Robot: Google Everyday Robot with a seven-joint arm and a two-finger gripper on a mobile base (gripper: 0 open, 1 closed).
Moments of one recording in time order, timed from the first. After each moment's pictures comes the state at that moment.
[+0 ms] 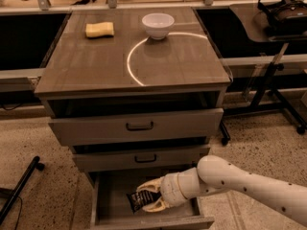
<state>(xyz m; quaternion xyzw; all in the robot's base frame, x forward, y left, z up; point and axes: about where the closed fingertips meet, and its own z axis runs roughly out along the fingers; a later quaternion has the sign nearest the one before) 0.400 0.022 0.509 -0.79 0.39 0.23 0.41</state>
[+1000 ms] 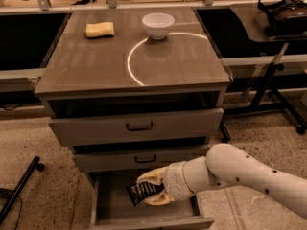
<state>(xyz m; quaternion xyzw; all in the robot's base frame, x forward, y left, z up) 0.388 0.013 0.610 -0.82 0.37 0.16 0.41</state>
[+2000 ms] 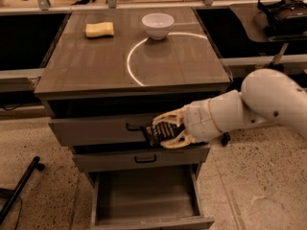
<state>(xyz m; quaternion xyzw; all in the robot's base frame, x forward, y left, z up) 0.468 -0.035 0.781 -0.81 0.38 0.10 0.42</state>
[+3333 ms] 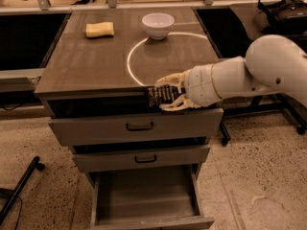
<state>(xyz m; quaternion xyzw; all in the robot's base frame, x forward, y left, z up) 0.542 -0.043 0.844 -0.77 0.43 0.06 0.47</state>
